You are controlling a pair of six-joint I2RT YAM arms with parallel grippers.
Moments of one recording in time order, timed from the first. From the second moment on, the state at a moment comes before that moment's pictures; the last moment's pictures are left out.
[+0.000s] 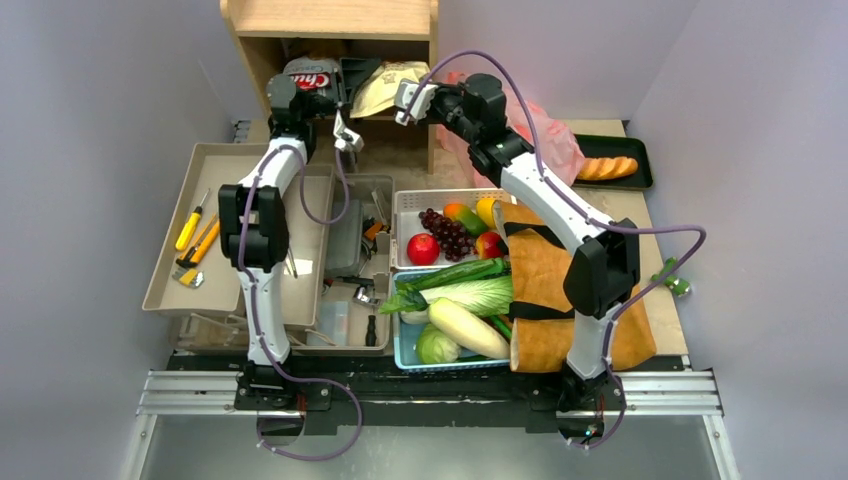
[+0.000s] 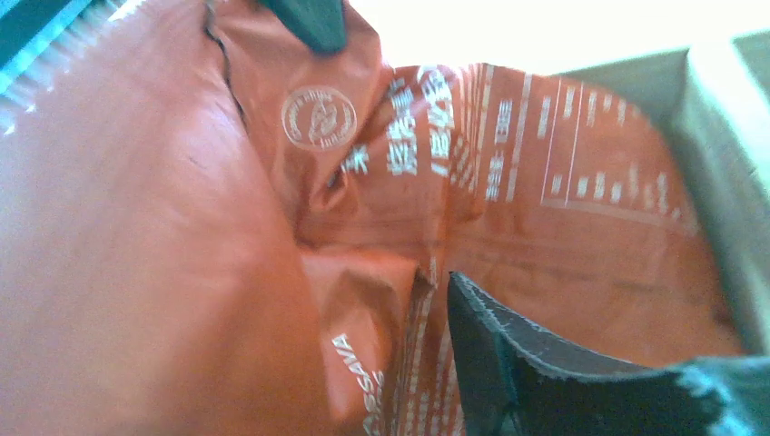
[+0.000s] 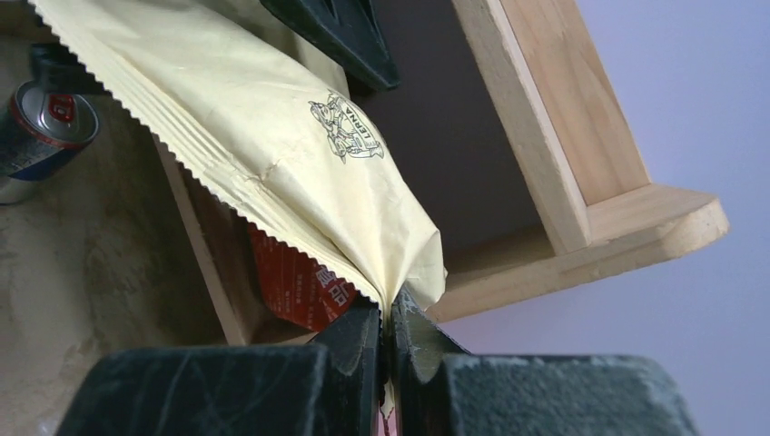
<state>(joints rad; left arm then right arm) -0.07 2.24 1.93 0.79 1.31 1.44 0.55 1.89 1.80 0.08 -0.19 -0.99</state>
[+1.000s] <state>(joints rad) -0.01 1.77 1.45 1.41 1.53 0.44 0.56 1.96 1.89 0.00 -0.18 -0.90</state>
